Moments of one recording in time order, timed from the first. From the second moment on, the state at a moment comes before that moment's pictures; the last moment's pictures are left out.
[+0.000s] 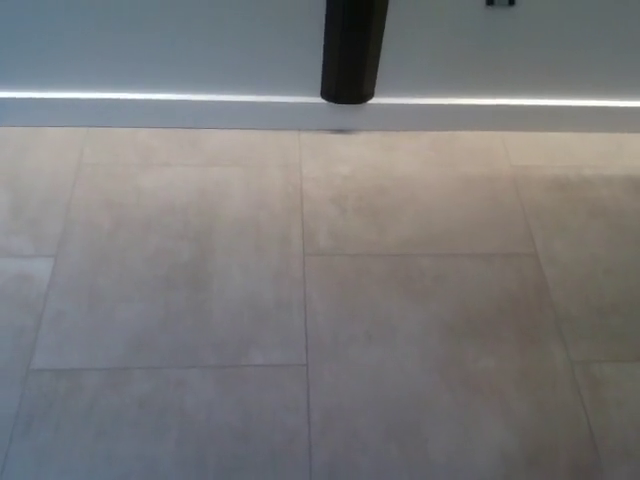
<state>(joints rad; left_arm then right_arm) -0.01 0.26 0.33 1.25 -0.06 -0.38 0.21 0.10 -0.33 -0.05 1.19 -0.19 -0.59 -0.39</state>
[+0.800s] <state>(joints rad) -0.04 0.26 0.36 1.25 -0.09 -0.38 0.15 0.05 -0.33 -0.06 1.19 -0.19 -0.60 -0.38</state>
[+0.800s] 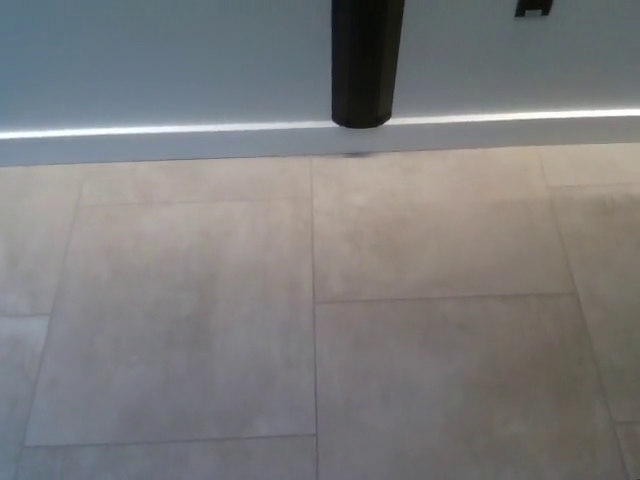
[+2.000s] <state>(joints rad) -0.04 0.27 0.35 1.26 -0.09 -0.38 0.16 0.02 -0.33 -0.06 1.17 -0.19 -0.60 -0.34</state>
